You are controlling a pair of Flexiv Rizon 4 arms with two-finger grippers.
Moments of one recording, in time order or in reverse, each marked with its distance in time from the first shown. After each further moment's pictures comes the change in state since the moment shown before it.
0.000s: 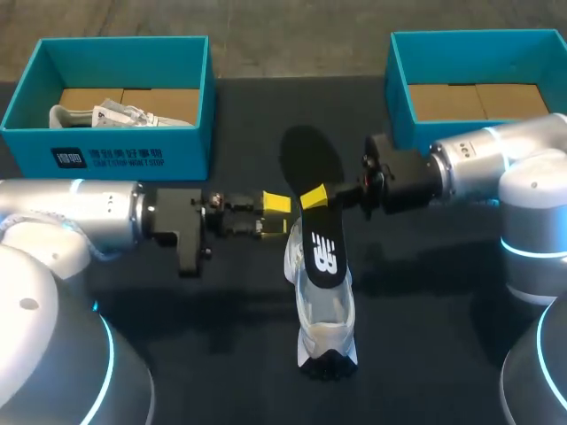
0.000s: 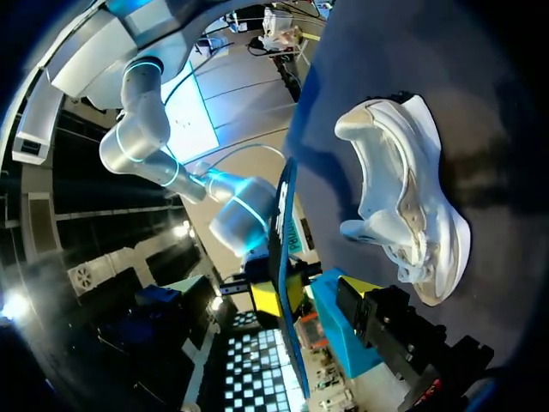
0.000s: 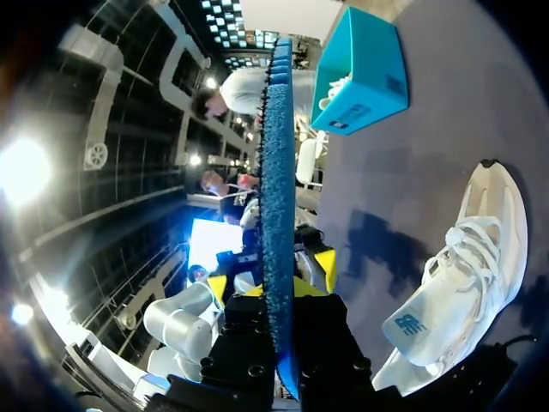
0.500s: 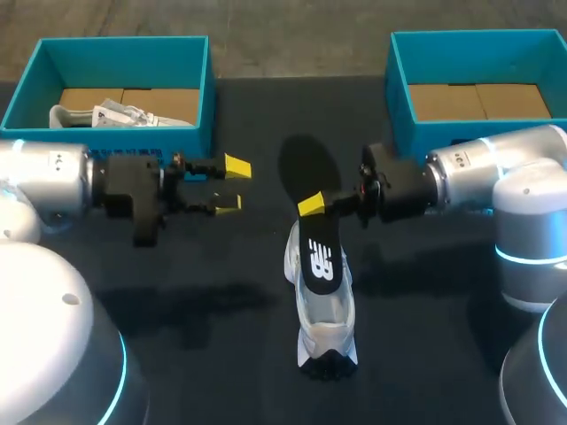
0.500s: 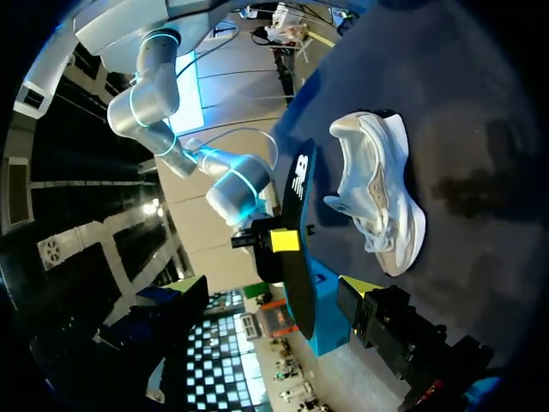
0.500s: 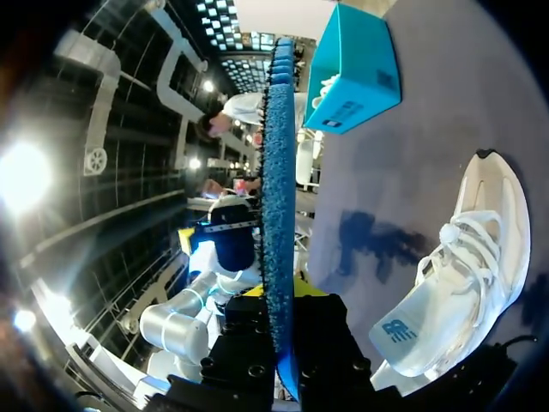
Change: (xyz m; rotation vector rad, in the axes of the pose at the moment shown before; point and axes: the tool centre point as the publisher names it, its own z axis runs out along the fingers) left arm -0.021 0.035 -0.059 -0.057 0.185 -0.103; right arm -0.015 -0.002 0.005 -0.012 0.011 0.020
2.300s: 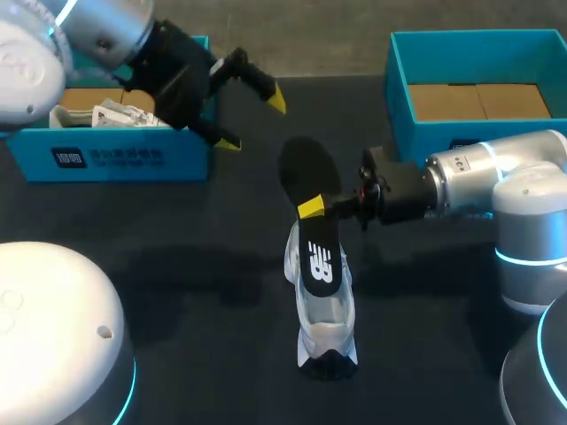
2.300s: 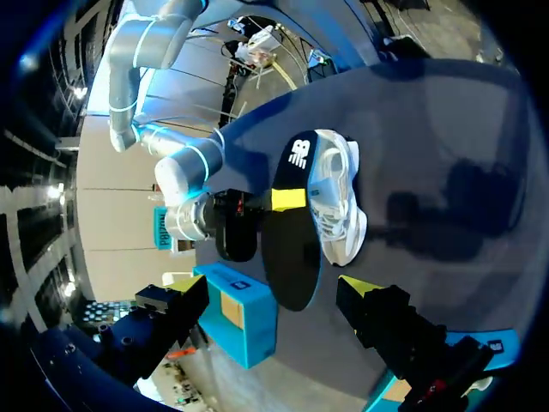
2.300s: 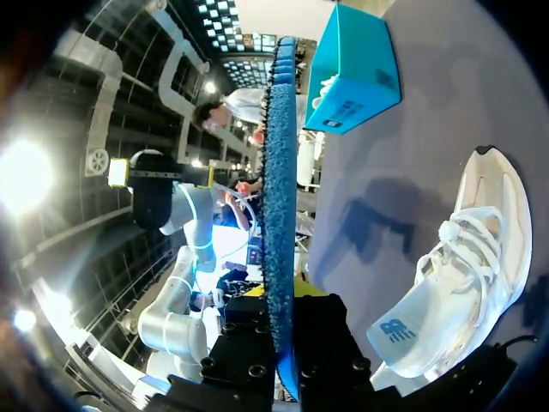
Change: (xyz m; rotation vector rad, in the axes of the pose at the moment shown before) left arm -0.044 0.069 0.027 0.154 0.577 -0.204; right arm -0.002 -0.002 0.000 -0.004 0.003 -0.001
